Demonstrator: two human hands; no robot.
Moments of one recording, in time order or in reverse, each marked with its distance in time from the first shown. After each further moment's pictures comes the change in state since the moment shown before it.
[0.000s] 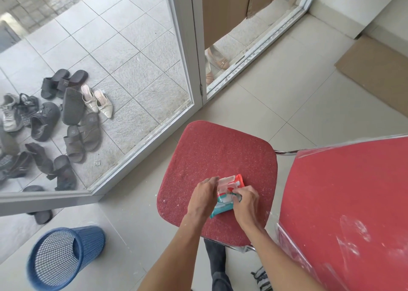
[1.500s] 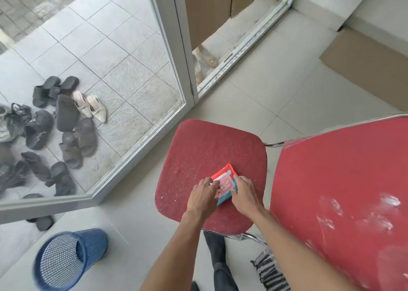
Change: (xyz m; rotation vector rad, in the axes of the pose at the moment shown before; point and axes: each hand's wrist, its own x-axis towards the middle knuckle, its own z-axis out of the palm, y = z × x) left_hand -0.023 0.022 -0.010 0.332 -0.273 0.094; right_hand -0.001 -0.005 -0.047 -0.253 -0.259 -0.114
